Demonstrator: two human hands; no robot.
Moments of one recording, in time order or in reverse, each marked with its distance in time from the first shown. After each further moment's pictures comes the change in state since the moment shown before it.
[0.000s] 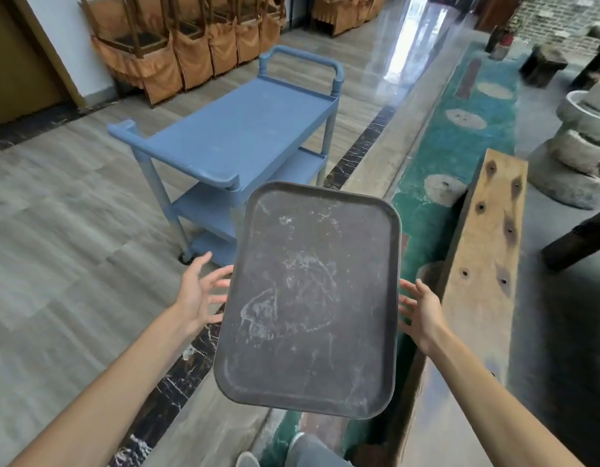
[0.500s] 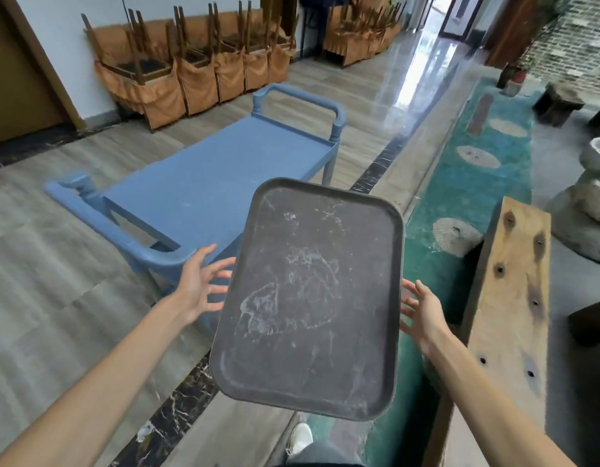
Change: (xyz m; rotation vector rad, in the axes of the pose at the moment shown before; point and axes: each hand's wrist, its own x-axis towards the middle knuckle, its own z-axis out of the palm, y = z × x) left_hand 0.206 0.184 0.098 0.026 0.011 0.095; right_hand 0.230 -0.196 0.049 0.012 -0.043 -0.078
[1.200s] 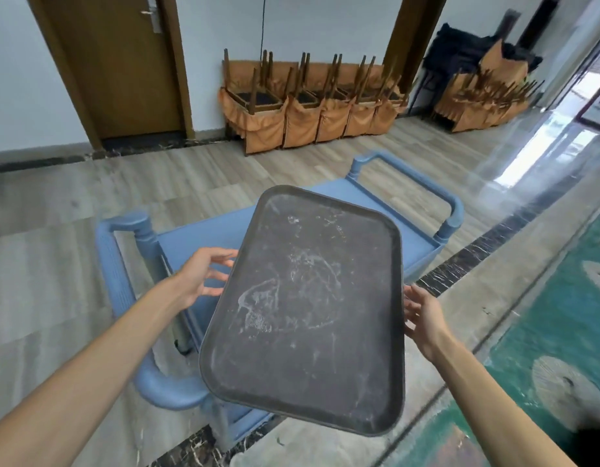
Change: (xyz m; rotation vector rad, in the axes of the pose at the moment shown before) left_hand 0.186 0.192 -0.128 -0.025 0.338 0.186; right_hand 0.251 -0.176 0.303 -0.272 -0.315 -0.067
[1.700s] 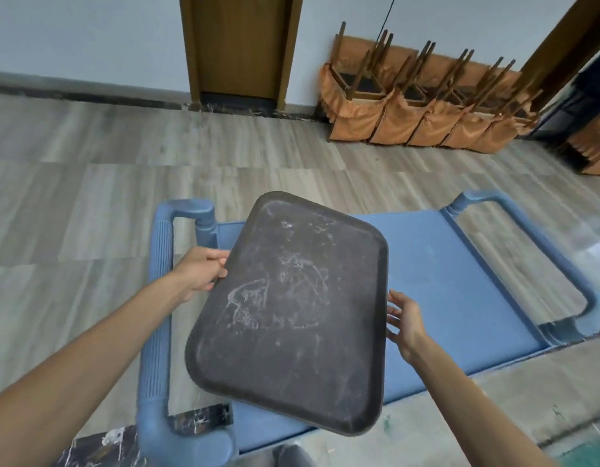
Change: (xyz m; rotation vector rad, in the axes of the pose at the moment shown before) left_hand 0.088 -0.023 -0.103 -0.019 0.432 -0.118; right_hand 0.138 -0.023 0.191 -0.378 -0.240 0.070
